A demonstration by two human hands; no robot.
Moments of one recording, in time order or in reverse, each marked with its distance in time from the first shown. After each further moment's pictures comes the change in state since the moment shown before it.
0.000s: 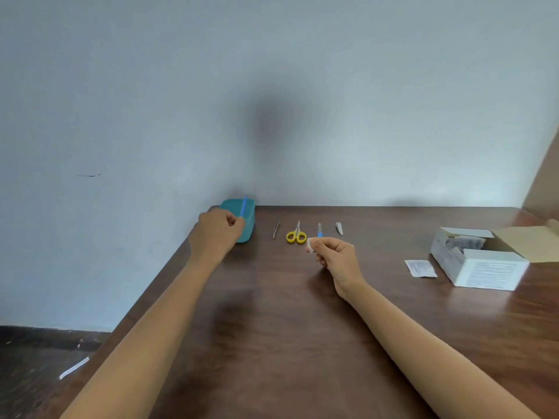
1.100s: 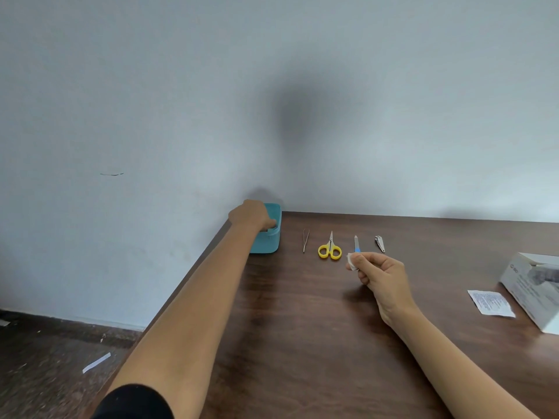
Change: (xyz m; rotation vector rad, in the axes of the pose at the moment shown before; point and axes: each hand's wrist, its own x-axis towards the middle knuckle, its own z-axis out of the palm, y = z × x) left_hand 0.112 0.002 0.044 0.481 -0.346 -0.067; right_hand 0.035 0.018 -0.001 -0.017 0.061 -0.017
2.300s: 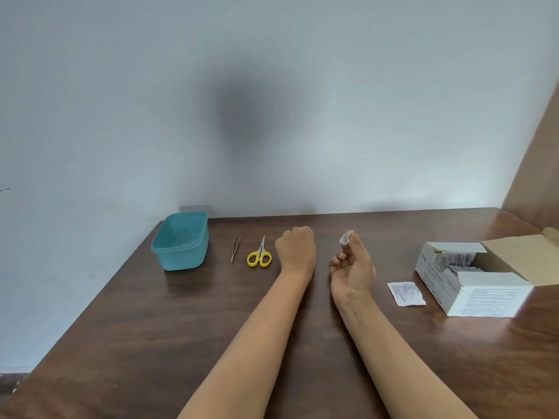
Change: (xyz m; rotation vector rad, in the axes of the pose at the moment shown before) left_hand -0.061 0.198 0.099 -0.098 0.282 0.359; right_hand 0.039 -0.017 -0.048 0.822 0.457 0.097
